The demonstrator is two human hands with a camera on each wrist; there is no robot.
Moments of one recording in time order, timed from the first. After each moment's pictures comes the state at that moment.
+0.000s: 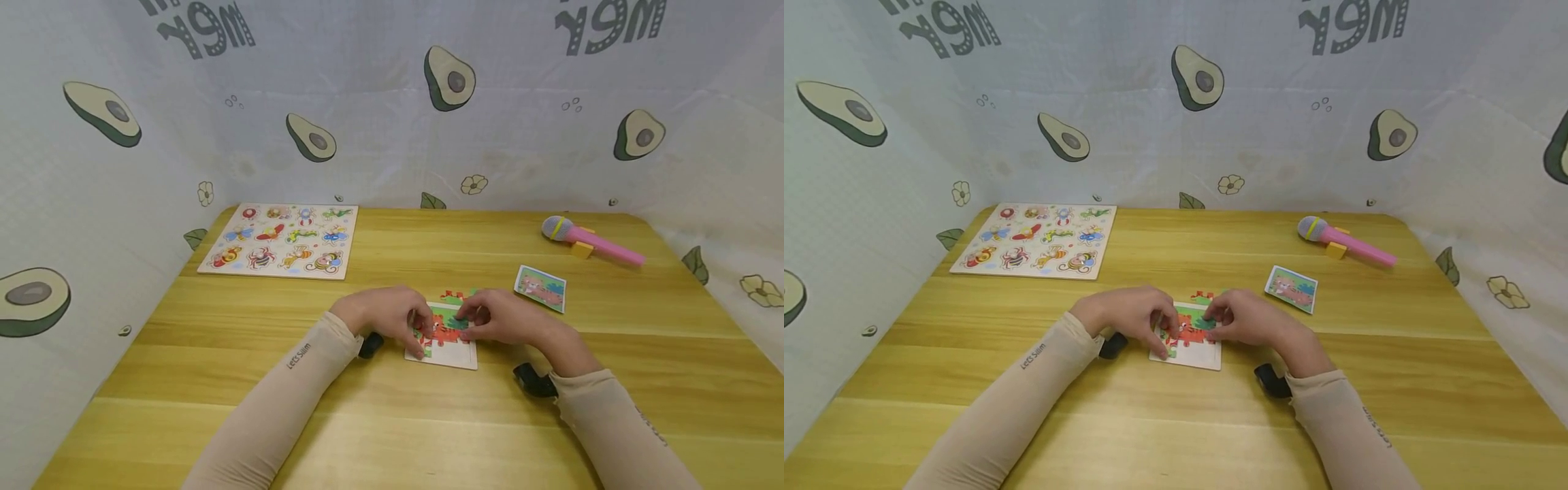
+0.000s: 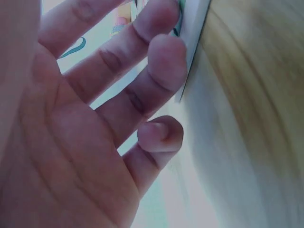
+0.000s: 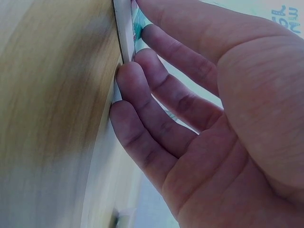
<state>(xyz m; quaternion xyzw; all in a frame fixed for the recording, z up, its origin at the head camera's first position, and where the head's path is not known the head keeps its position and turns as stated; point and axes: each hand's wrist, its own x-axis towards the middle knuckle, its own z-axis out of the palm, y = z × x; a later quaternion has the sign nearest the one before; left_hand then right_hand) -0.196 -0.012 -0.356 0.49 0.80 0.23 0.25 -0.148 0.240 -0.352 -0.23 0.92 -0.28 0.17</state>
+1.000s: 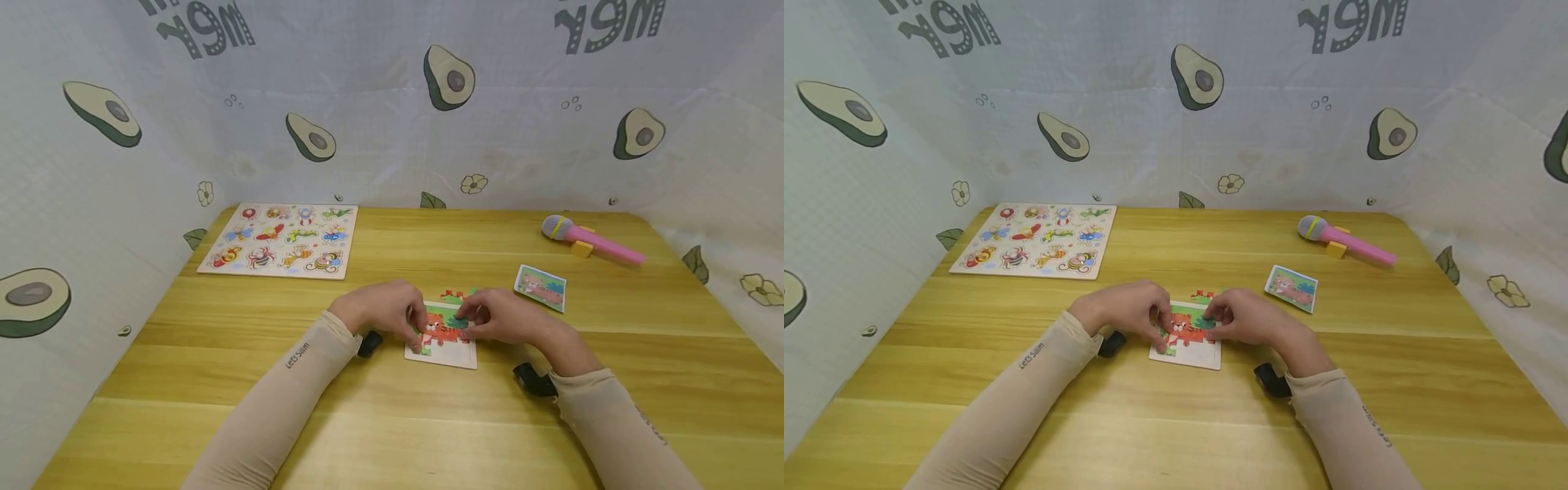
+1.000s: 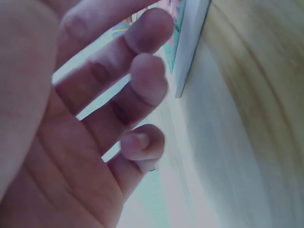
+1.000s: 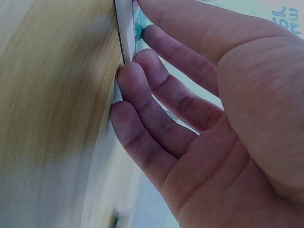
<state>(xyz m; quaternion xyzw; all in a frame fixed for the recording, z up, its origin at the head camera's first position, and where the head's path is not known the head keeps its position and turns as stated) -0.198 -0.015 -0.354 0.47 0.82 0.23 0.23 -0.148 0.240 -0.354 -0.23 0.92 -0.28 0.17</state>
